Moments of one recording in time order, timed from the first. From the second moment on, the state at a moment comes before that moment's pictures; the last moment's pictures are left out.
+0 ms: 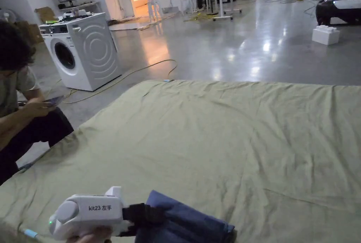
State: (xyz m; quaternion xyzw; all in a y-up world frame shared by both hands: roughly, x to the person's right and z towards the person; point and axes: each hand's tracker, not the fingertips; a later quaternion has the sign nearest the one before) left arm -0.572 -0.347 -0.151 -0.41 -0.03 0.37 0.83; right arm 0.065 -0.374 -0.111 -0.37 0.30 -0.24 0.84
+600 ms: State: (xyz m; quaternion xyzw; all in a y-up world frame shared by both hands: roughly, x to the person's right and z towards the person) left arm -0.552 -0.270 -0.190 -0.38 0.06 0.06 0.92; right arm 0.090 -0.361 -0.109 -0.35 0.25 -0.20 0.88
